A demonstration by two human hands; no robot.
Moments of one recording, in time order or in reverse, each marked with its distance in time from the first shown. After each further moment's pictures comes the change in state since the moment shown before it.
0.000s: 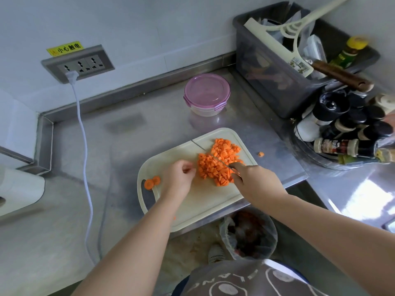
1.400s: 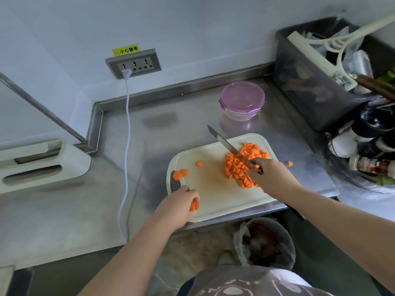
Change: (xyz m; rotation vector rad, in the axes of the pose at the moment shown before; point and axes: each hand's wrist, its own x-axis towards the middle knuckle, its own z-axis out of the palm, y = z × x) left_hand -0.068 -0.050 -0.059 0.742 -0.309 0.173; right_hand 0.020 -0.016 -0.008 0.292 -0.081 0.055
